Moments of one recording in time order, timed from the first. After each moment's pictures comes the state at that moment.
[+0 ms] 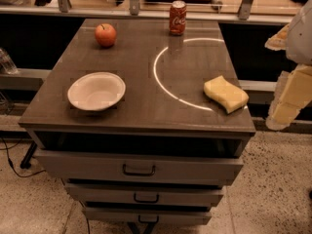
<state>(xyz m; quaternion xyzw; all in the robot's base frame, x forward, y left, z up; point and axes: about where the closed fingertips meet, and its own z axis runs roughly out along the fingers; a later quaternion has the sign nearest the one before) 0.438 -0.217 0.976 -0.60 0.78 -0.03 0.16</state>
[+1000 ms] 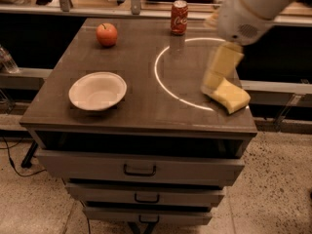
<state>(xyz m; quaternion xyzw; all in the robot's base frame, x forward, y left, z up) 0.541 -0.121 0.969 -0.66 0.72 0.00 0.24</state>
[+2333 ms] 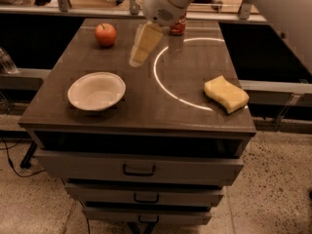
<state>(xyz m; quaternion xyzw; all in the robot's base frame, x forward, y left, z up) 0.630 0.039 0.982 -0.68 0.64 0.06 0.36</state>
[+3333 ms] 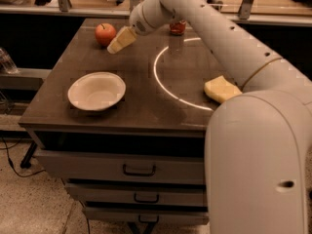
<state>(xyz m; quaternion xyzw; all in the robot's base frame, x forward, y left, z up) 0.804 0.094 0.902 -0.52 0.72 0.16 0.44</state>
